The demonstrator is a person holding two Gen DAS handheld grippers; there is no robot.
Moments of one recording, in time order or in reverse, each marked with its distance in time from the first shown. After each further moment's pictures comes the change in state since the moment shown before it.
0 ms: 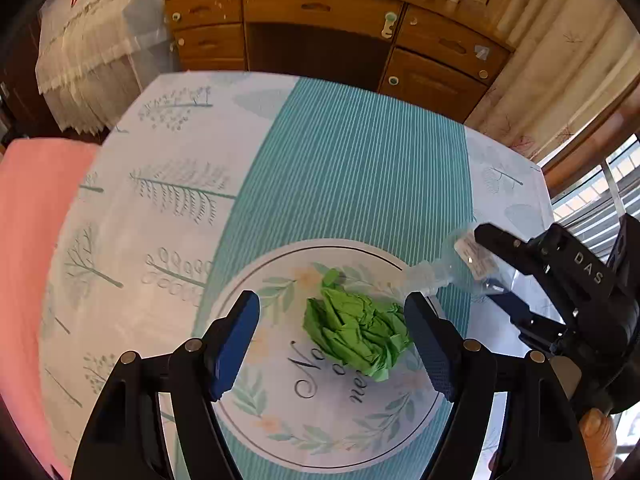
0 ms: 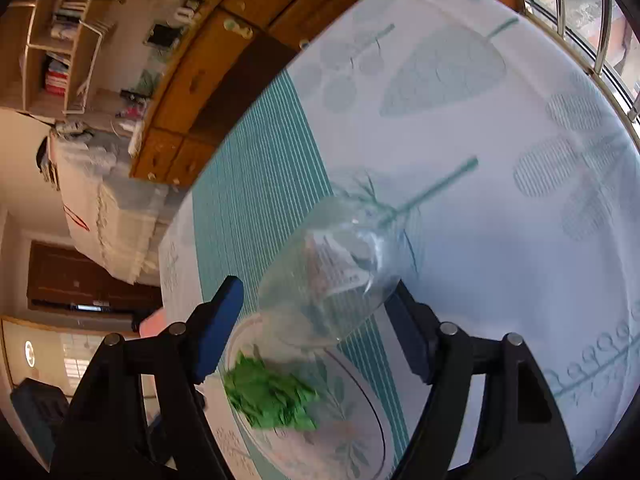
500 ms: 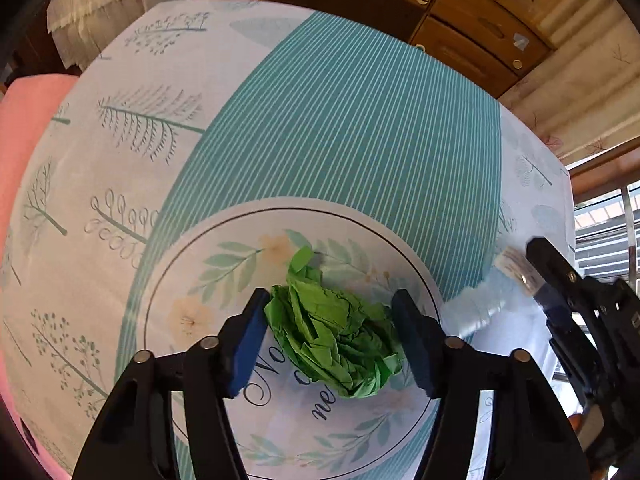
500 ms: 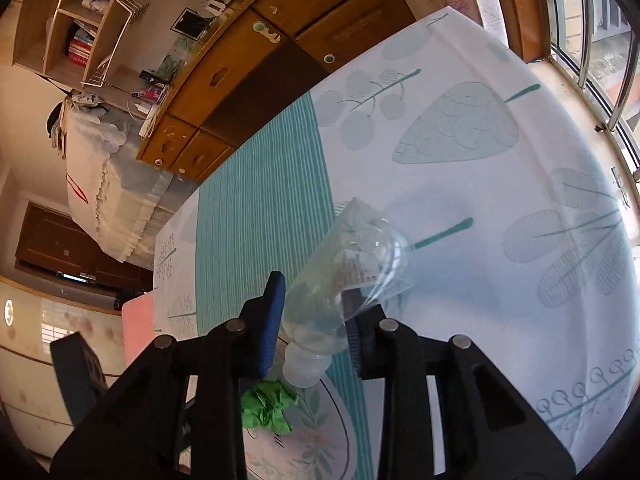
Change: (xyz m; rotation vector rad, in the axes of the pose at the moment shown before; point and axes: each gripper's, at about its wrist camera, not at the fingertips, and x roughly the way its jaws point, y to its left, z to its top) left arm 0.063 -0.004 -0.004 -0.151 0.141 -0.026; right arm -0.018 0.006 0.008 -0.147 -0.020 -0.005
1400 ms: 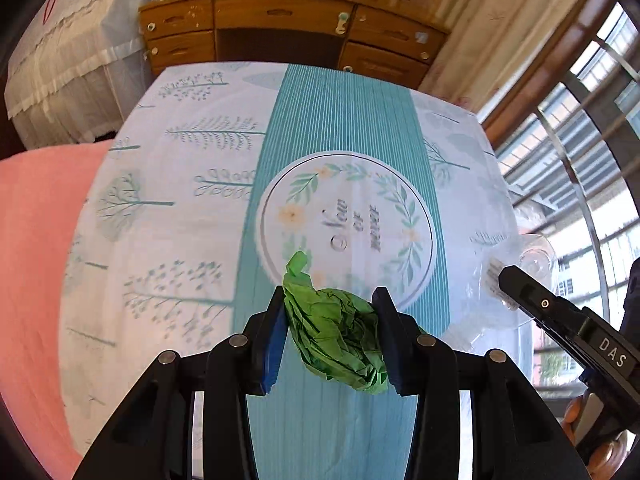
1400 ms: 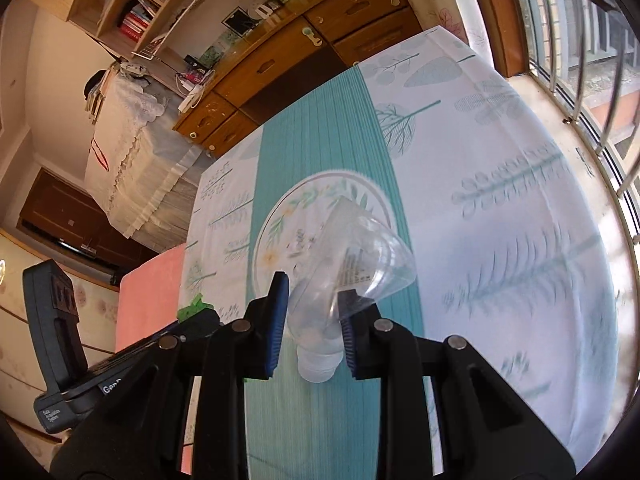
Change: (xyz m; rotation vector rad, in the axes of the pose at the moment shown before) left arm -0.166 0.092 -0.130 0.338 -0.156 -0.116; right arm -0.167 0.067 -0.243 -0.127 -0.095 0.004
